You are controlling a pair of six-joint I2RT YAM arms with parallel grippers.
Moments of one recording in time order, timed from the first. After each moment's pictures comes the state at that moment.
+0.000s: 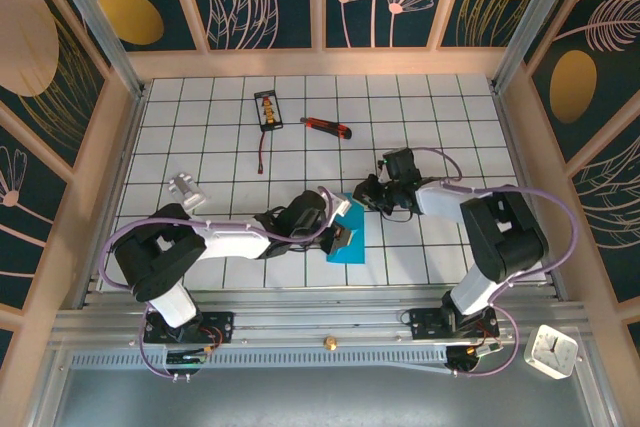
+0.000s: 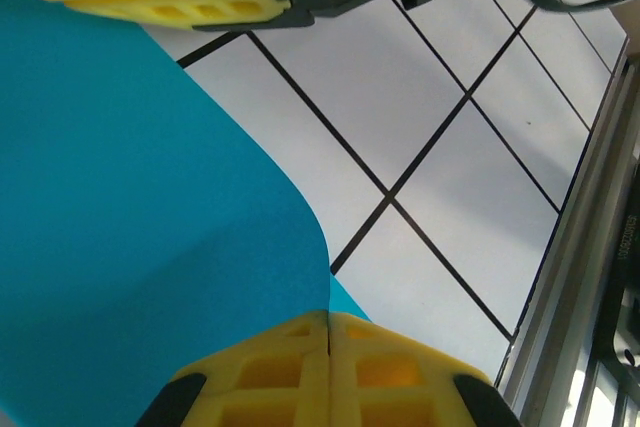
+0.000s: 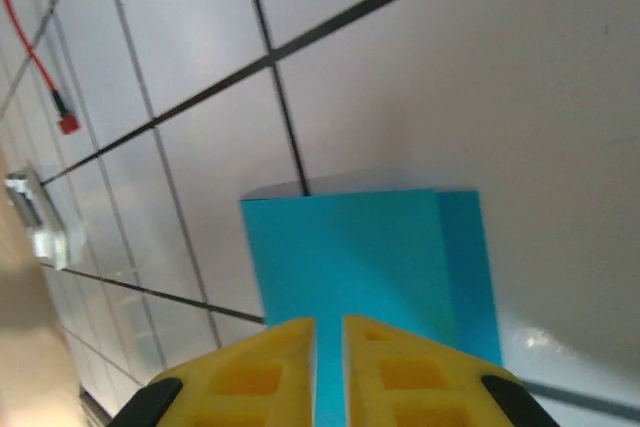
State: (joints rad) left arm -0.96 1.67 0.73 0.27 0.29 -0.50; right arm 0.43 1.64 0.76 -0.04 -0.46 0.87
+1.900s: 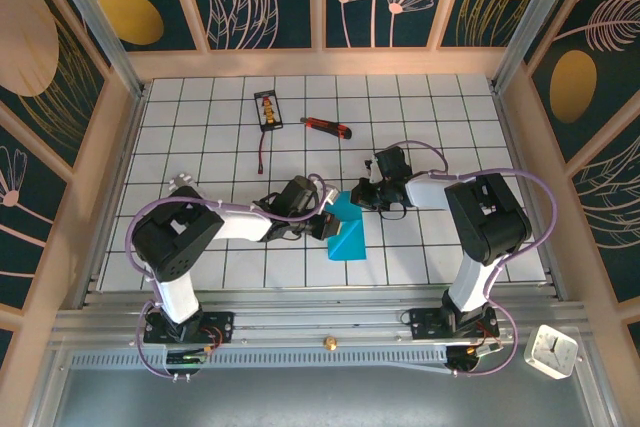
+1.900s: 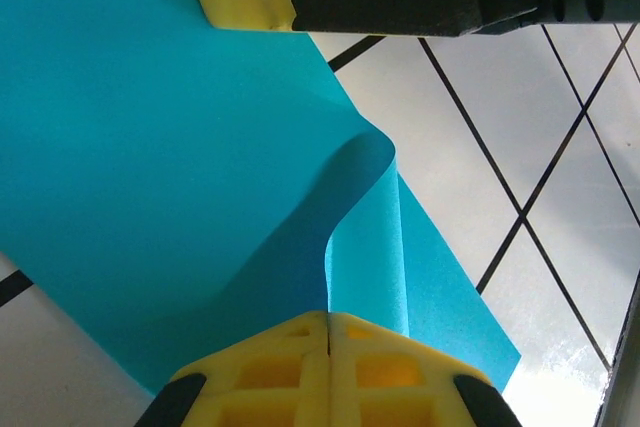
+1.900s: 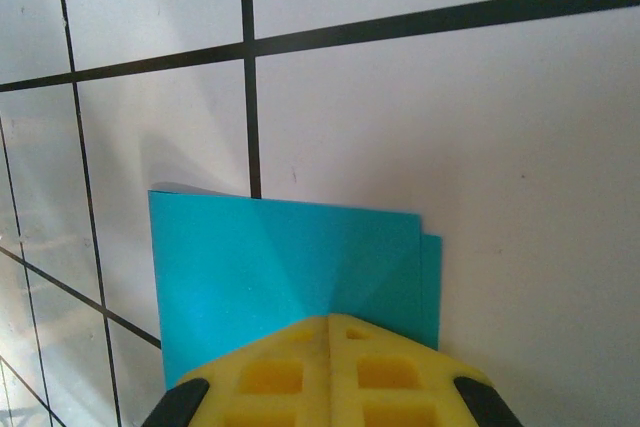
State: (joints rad) left arm -0.80 1.81 0.79 0.23 0.41 -0.47; right arm 0.44 1.77 0.84 -0.08 -0.44 0.59
